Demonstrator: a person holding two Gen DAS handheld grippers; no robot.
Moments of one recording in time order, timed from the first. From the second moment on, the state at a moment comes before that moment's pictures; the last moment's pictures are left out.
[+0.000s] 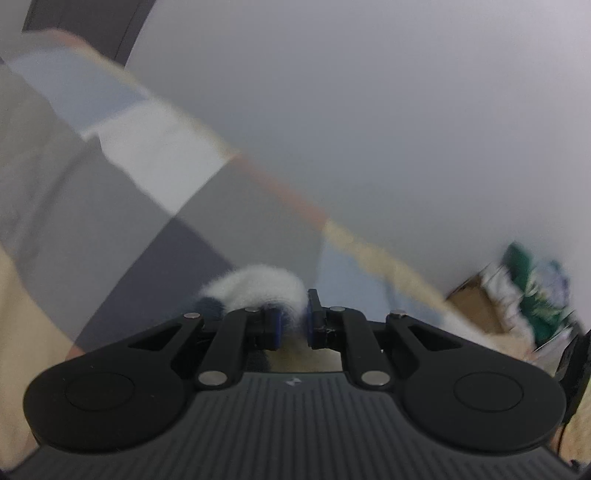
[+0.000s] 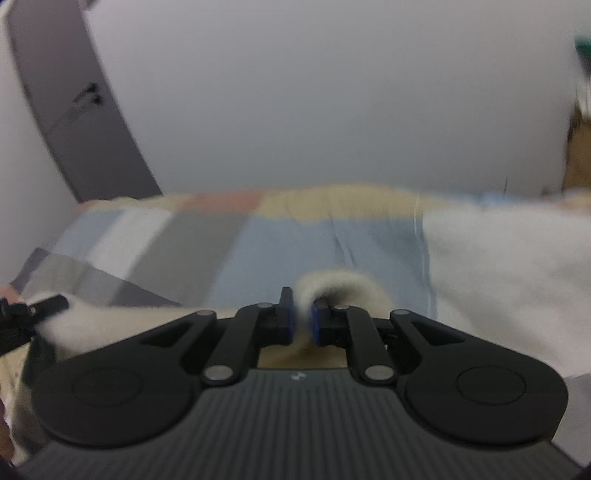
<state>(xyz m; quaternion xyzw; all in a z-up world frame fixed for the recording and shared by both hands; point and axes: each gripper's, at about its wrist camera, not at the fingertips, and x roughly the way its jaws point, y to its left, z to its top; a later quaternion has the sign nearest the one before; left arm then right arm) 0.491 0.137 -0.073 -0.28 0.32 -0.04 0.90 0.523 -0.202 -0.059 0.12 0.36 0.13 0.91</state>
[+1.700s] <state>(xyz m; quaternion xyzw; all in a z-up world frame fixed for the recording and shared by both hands) 0.105 0.062 -0.032 -0.18 0.37 -0.01 0.91 0.146 -0.321 -0.031 0.13 0.39 0.05 0.91</state>
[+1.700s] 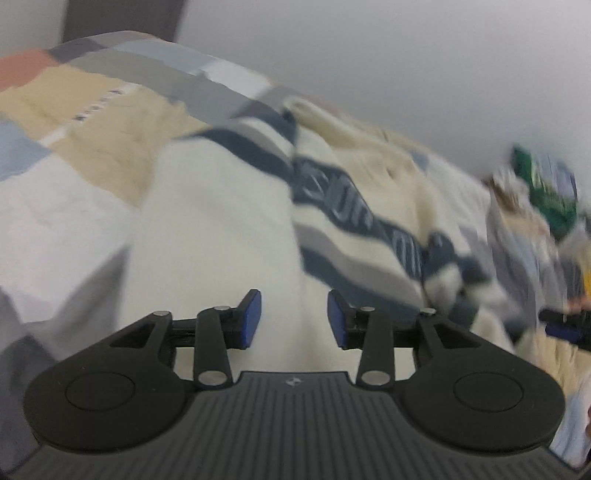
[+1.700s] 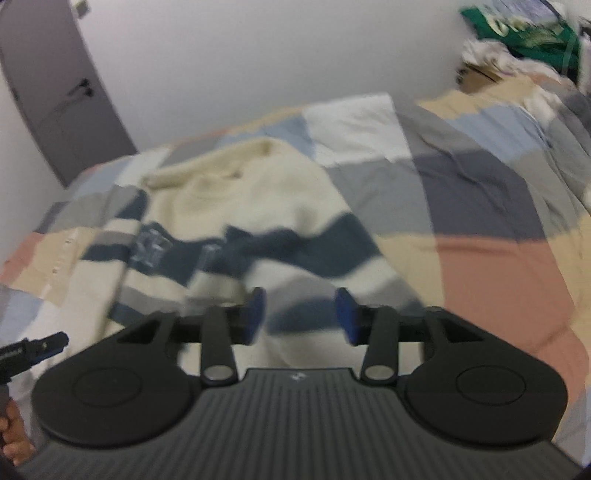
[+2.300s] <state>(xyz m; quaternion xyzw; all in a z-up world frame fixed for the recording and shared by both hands) 0.126 0.009 -0.065 0.03 0.39 0.04 0.92 0.158 -0.290 -0.076 0.02 0.43 0.05 0.90</state>
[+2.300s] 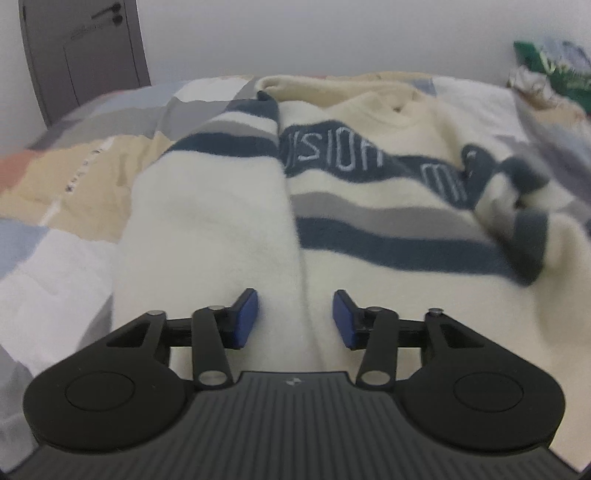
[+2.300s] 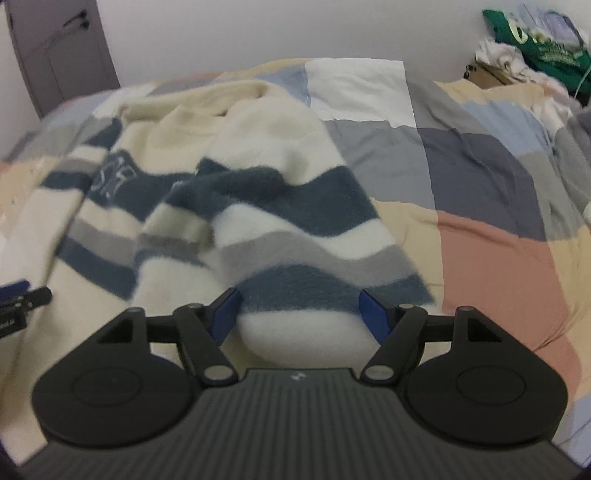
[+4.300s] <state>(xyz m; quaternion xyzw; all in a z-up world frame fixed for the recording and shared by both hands) 0.217 0.239 -0.042 -0.13 0.29 0.34 0.89 0.431 -0.430 -0.076 -0.09 0.31 -0.22 0.92</state>
